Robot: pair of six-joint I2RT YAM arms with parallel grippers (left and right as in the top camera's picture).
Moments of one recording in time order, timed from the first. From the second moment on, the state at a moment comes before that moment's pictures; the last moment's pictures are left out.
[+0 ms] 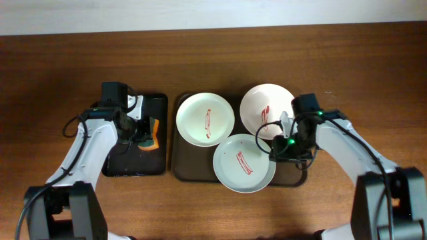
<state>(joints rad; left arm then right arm) 0.01 1.65 1.09 -0.74 0.20 -0.05 0.12 1.65 0.96 -0.87 -0.34 0.09</state>
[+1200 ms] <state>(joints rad) -0.10 1.72 1.09 -0.71 0.20 -0.05 0.21 1.75 0.96 -0.81 -0.35 0.23</state>
